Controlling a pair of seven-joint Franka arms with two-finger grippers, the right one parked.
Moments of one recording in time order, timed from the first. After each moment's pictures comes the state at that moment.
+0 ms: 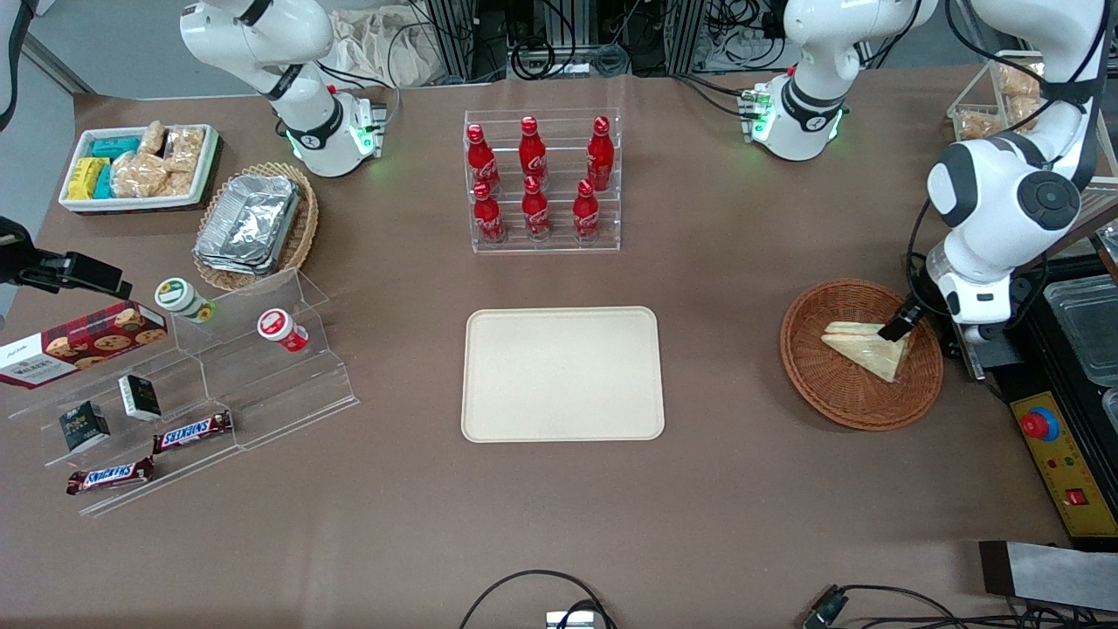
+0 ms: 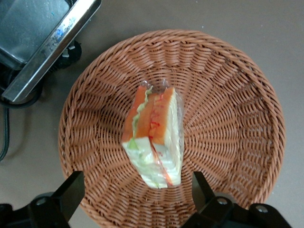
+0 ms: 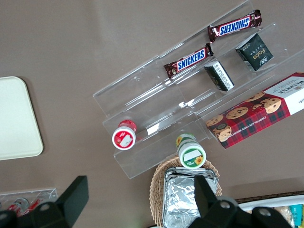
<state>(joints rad) 0.18 0.05 -0.09 -2.39 0.02 2.48 -0.72</state>
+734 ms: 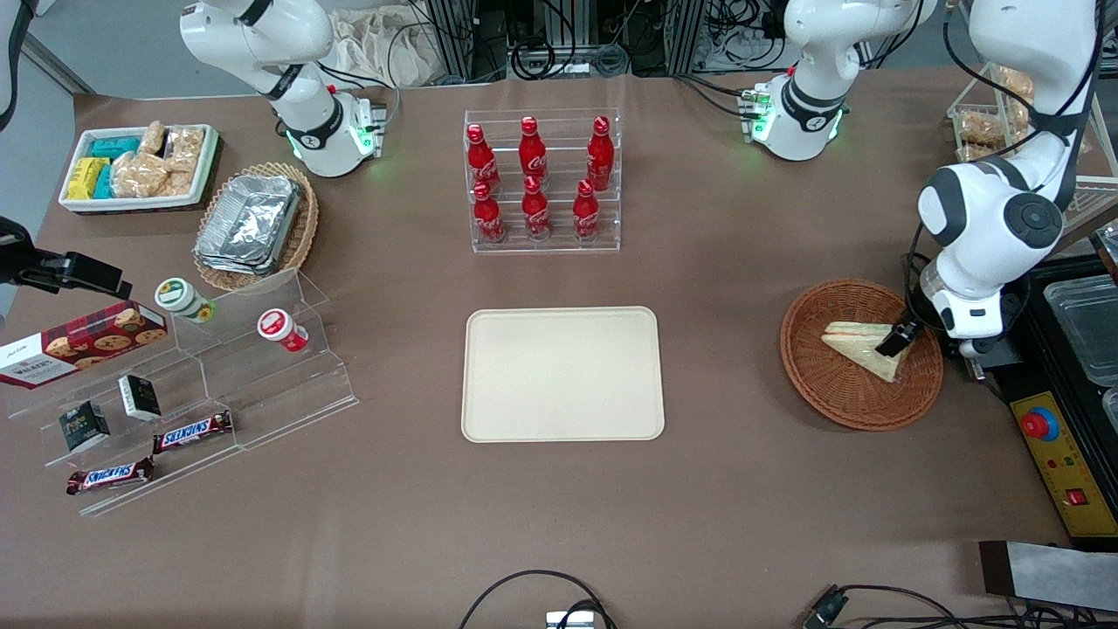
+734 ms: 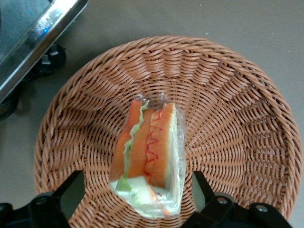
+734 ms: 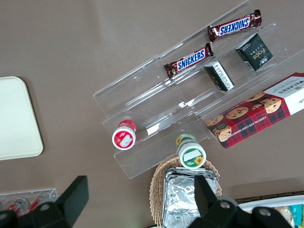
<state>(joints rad) 0.20 0.15 -0.09 -2.39 0.02 2.62 -0.72</state>
